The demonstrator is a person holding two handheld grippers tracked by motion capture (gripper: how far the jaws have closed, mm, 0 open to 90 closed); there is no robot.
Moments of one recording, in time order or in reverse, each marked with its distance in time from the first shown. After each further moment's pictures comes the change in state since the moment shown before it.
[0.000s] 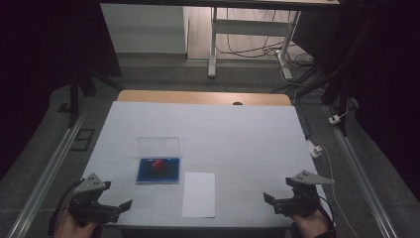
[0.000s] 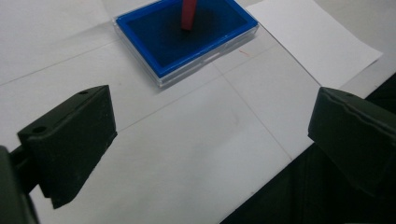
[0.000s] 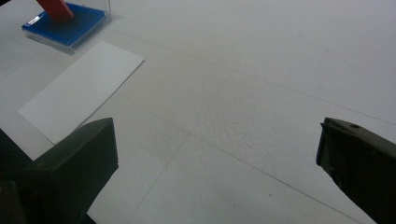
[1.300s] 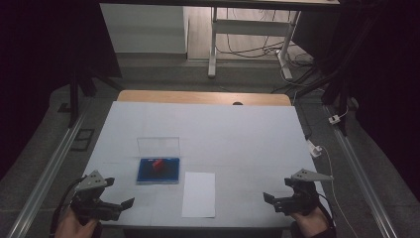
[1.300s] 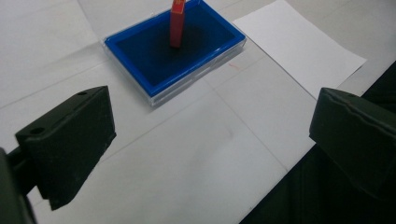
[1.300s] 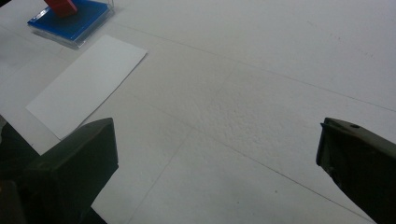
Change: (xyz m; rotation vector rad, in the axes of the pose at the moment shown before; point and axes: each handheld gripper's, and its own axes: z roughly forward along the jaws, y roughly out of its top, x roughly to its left) left arm 0.002 0.008 0.004 -0.038 -0.049 0.054; right arm -0.006 0.001 0.004 0.044 0.036 0.028
